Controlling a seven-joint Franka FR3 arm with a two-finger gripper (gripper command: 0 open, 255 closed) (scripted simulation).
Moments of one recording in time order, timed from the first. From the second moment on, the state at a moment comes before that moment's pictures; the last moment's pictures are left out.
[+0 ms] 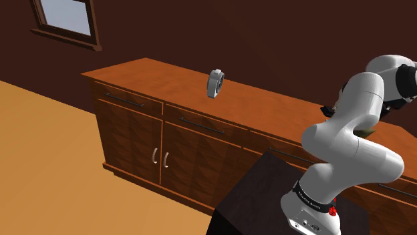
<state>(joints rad) -1.36 0.88 -0.91 -0.97 0.69 1.19 -1.92</state>
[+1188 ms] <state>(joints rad) -1.31 0.90 -0.92 -1.09 0.69 1.29 -1.95</state>
